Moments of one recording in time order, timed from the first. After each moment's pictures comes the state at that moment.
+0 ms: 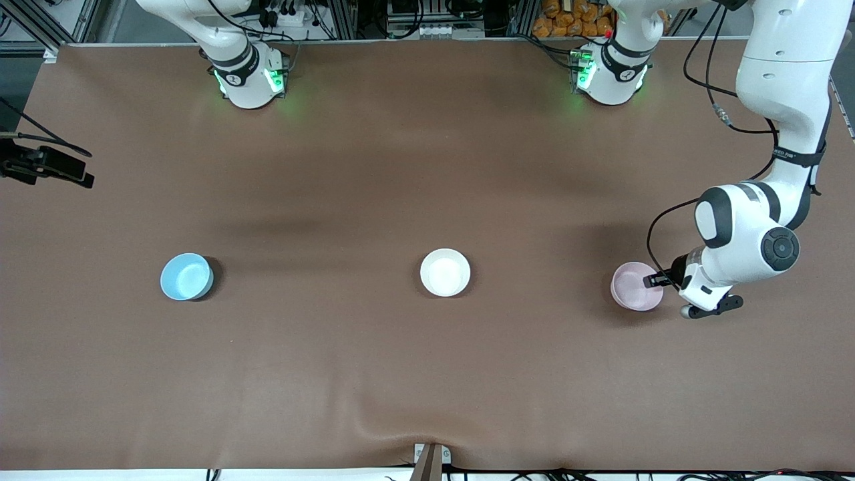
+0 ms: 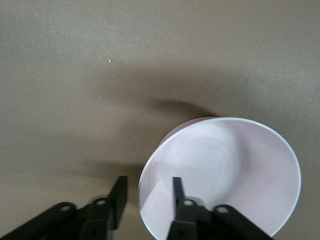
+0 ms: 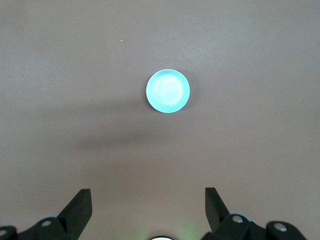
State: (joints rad) left arm 0.05 0.55 -0.01 -1.90 -0.11 2.35 -0.12; right arm 0.01 0.06 -0.10 -1.49 0.02 1.44 -0.01
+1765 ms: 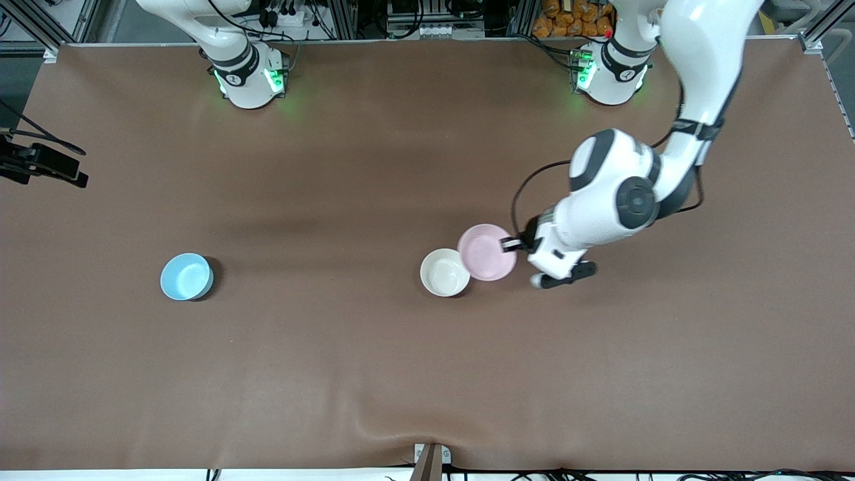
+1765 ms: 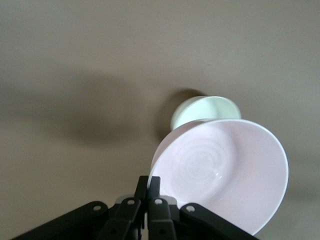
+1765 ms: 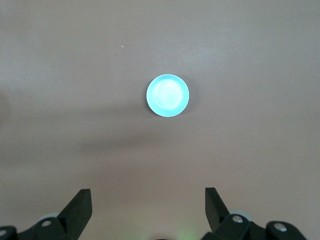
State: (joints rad) left arm -0.13 0.49 -0.41 -1.69 -0.23 2.18 -0.69; right arm 0.01 0.07 -0.10 -1.47 0.02 1.45 -0.01
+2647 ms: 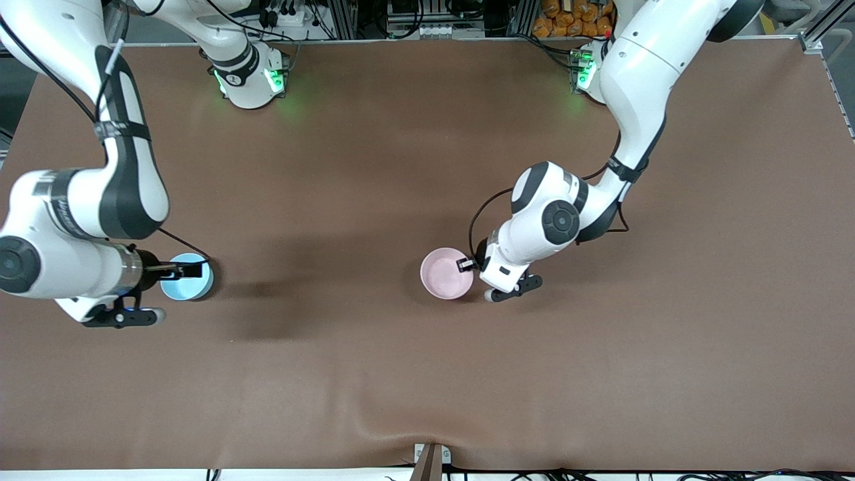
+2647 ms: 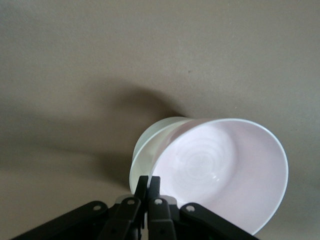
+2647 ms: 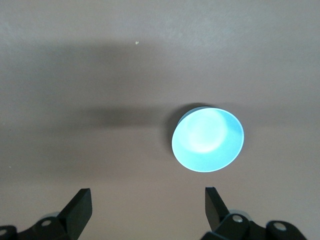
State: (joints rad) left arm -0.32 0.68 -0.31 -1.65 -0.23 2.43 -0.75; right arm 0.12 0.51 -0.10 -1.48 0.02 1.72 -0.01
